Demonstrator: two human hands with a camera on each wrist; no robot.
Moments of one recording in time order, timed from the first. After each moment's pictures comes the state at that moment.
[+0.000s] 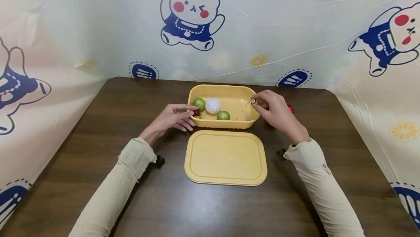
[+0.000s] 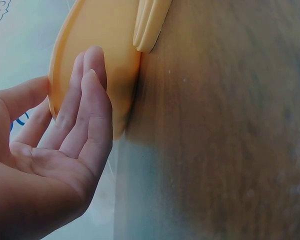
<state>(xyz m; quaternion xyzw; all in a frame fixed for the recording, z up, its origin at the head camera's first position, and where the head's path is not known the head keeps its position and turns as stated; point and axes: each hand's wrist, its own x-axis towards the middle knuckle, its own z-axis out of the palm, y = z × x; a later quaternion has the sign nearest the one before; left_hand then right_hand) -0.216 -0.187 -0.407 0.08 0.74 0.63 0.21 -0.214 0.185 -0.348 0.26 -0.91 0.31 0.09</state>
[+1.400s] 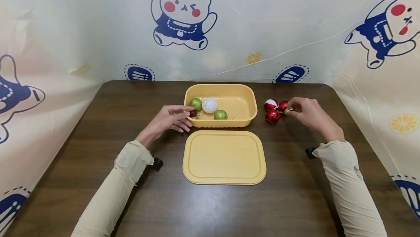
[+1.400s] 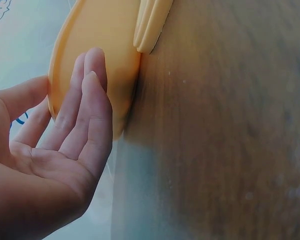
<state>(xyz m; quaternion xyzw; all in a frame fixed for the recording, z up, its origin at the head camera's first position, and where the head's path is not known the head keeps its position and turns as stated) -0.218 -0.186 -0.409 0.09 0.74 0.64 0.20 -0.222 0.299 -0.364 0.16 -0.96 0.22 0.00</state>
